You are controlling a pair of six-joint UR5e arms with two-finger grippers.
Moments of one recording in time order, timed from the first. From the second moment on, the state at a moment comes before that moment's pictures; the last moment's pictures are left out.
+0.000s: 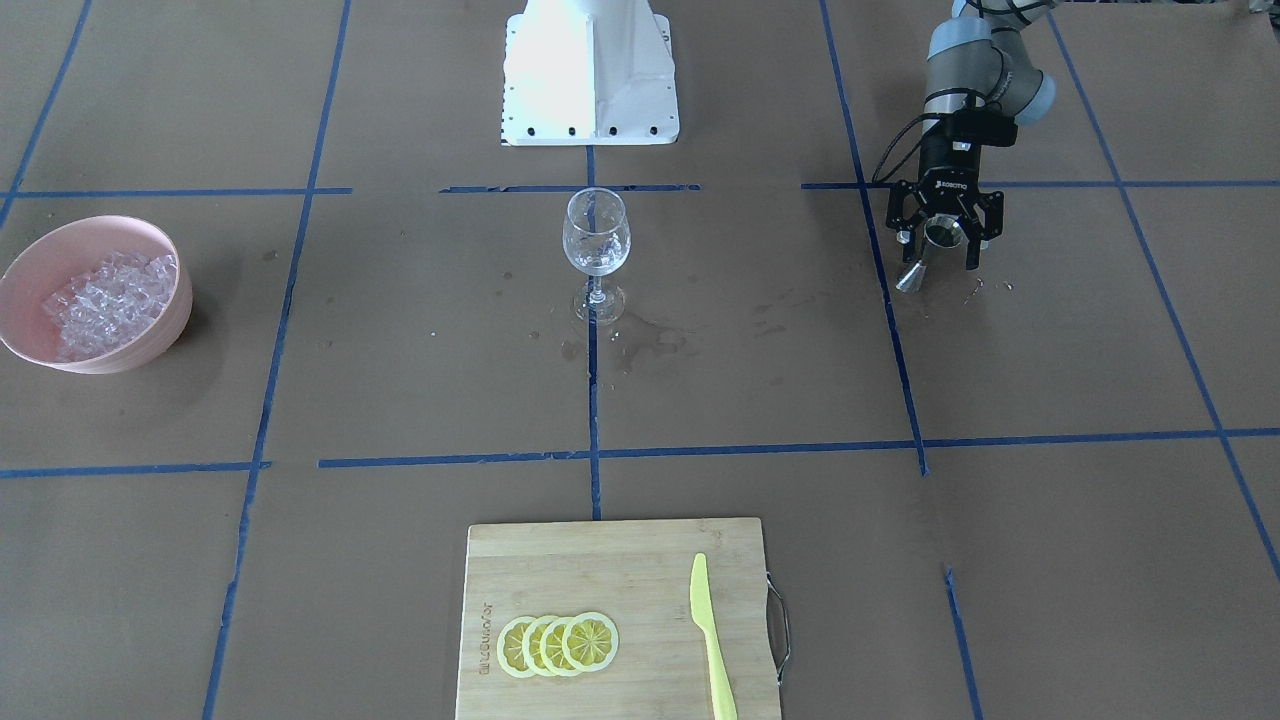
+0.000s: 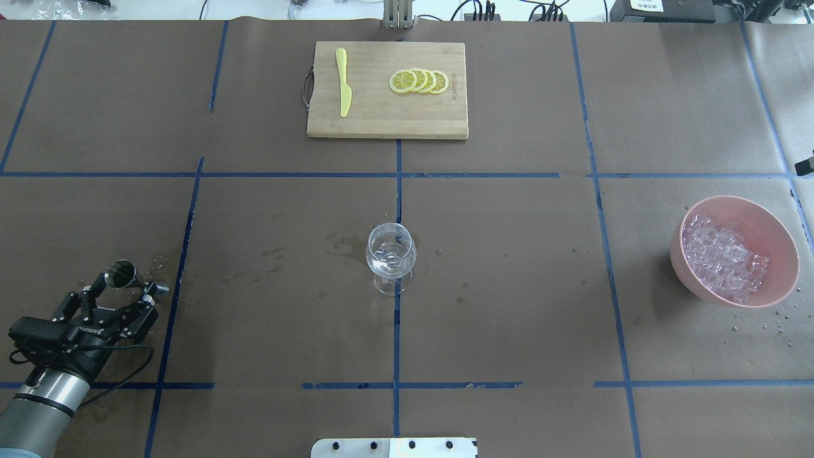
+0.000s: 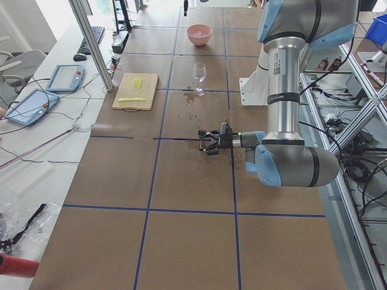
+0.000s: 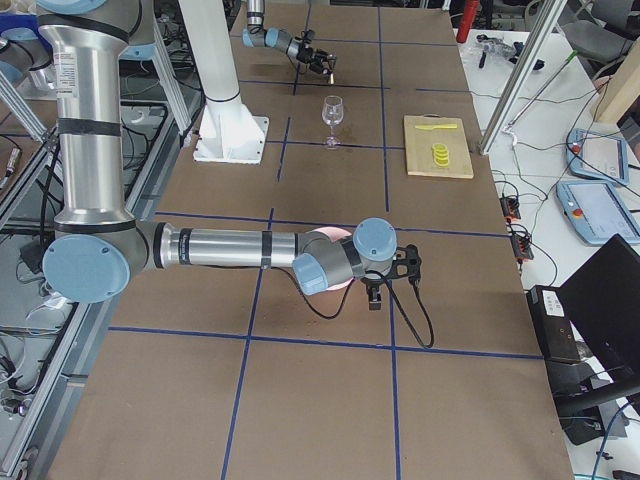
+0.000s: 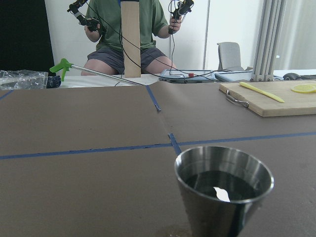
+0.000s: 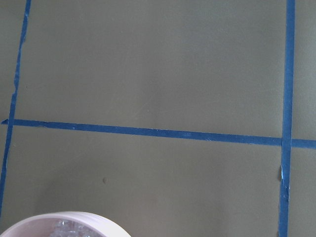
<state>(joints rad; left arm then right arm) -0.02 -1.41 -1.54 -2.97 -0.39 -1.13 1.40 -1.58 1.56 -1.13 2.49 0.37</state>
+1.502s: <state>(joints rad) -0.06 -1.44 -1.66 -3.01 -0.43 -0.97 1.40 -1.58 1.57 -1.13 2.49 0.37</state>
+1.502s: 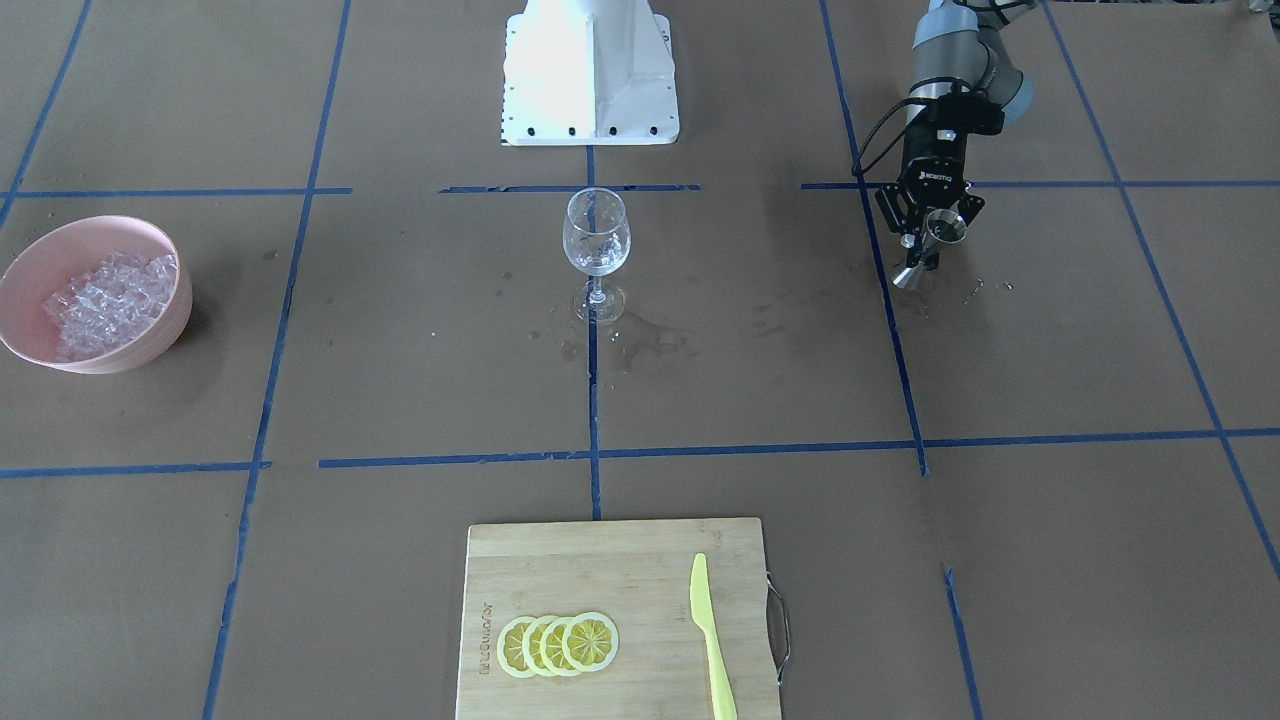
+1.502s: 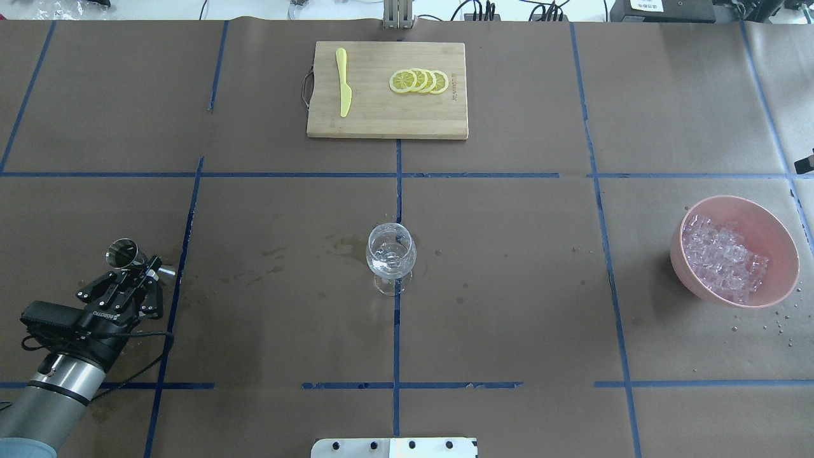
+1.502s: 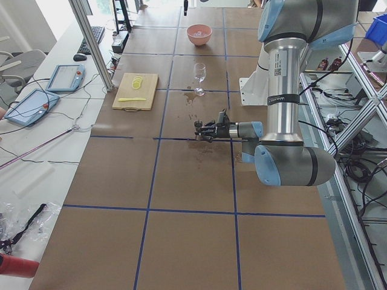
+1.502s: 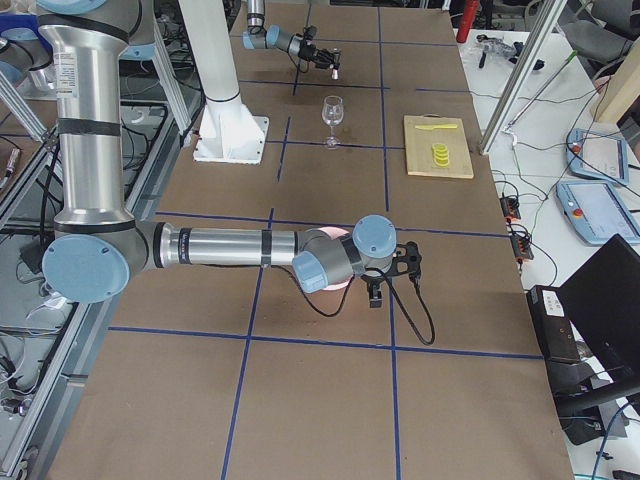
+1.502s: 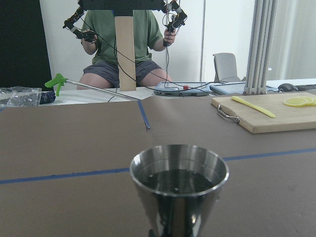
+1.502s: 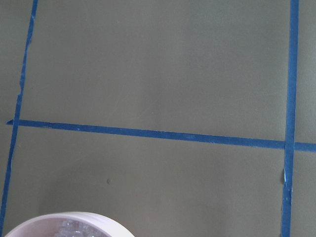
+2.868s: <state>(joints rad) -0.12 -1.88 -1.85 -2.53 -0.50 -0.60 1.40 -1.57 1.56 -1.13 2.48 0.36</state>
